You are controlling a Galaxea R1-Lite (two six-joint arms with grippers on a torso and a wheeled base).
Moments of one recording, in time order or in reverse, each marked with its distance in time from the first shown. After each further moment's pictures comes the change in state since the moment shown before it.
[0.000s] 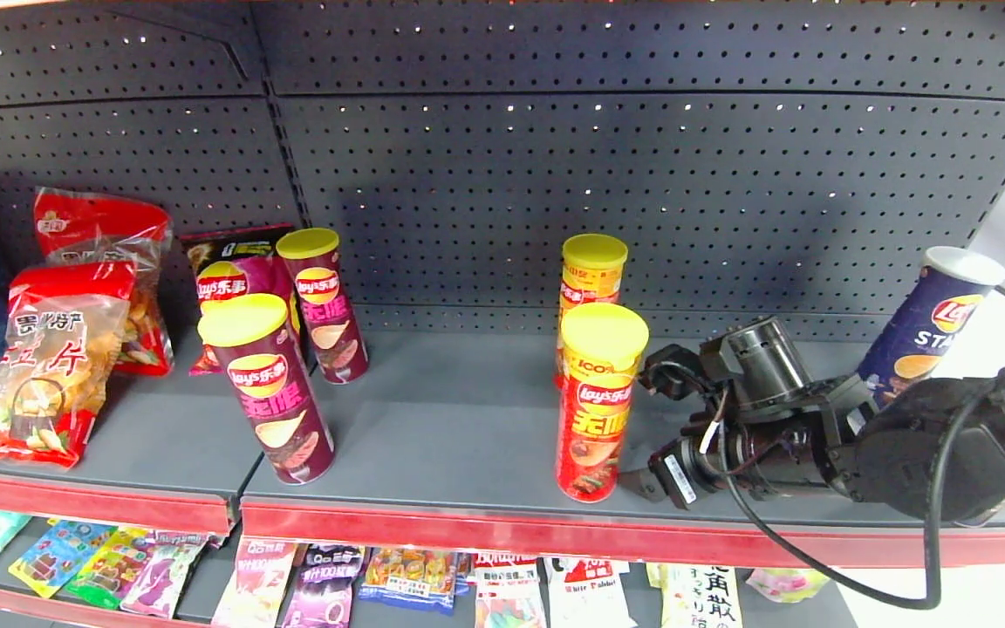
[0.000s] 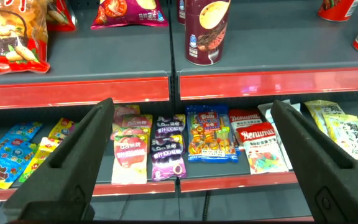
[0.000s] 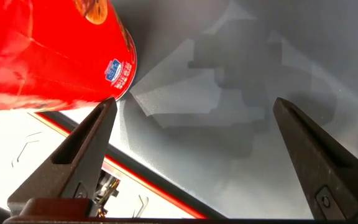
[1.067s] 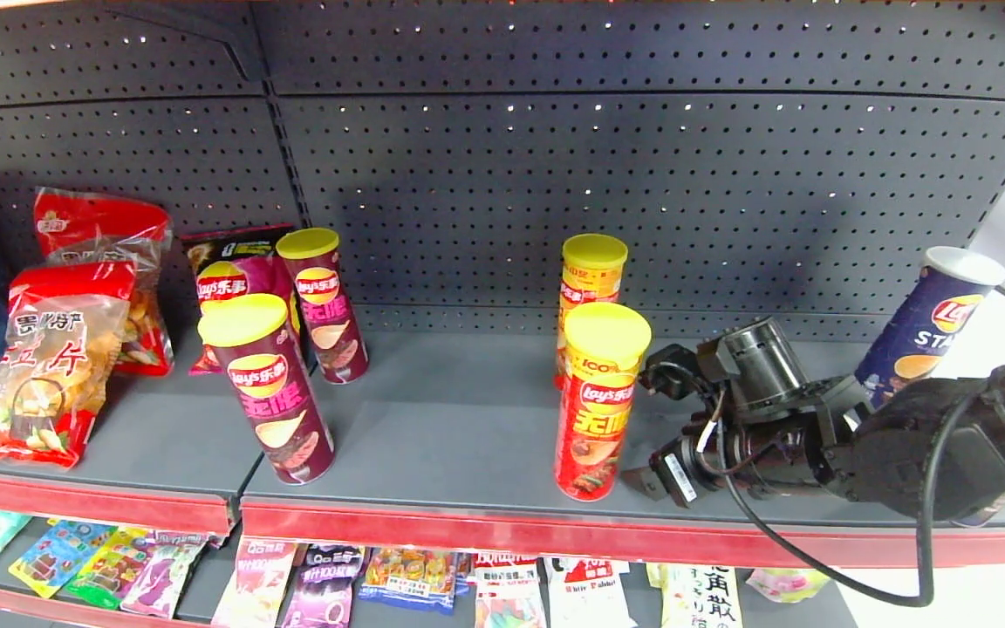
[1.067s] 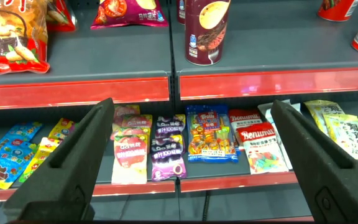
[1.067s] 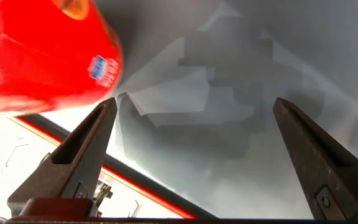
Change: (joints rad) left arm 0.000 0.000 0.000 0.000 0.000 0.000; right arm -0.002 0.004 0.000 -0.001 -0.051 -0.001
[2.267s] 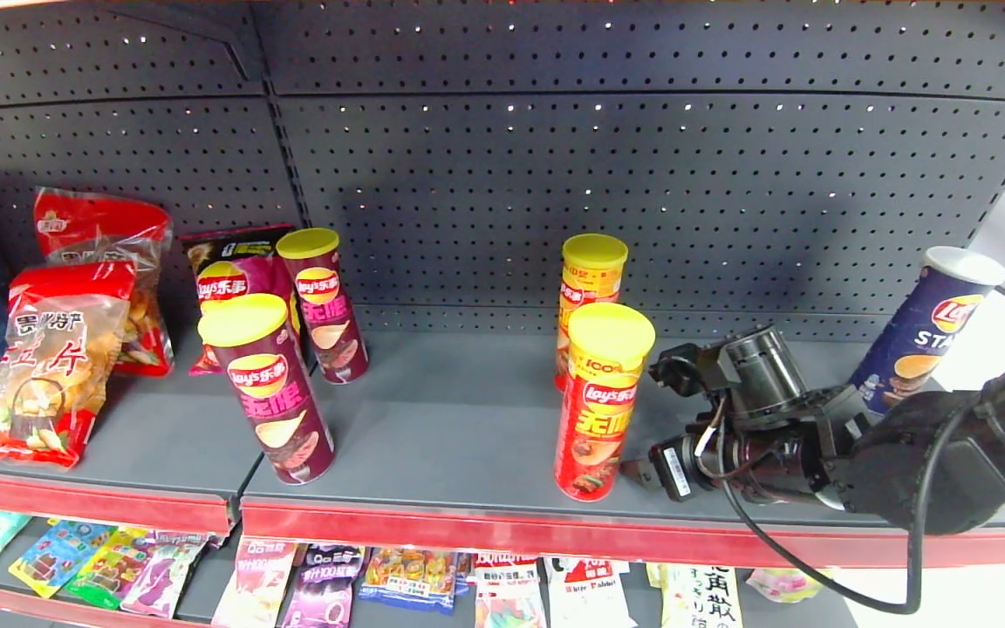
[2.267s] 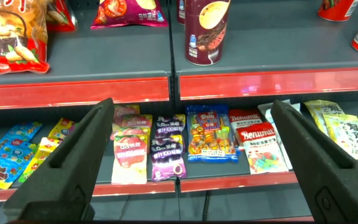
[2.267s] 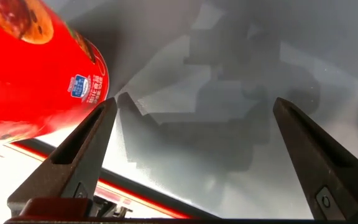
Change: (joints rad) left arm 0.000 0.000 0.000 0.000 0.000 0.000; right arm 0.004 0.012 0.036 -0.074 -0.041 0.143
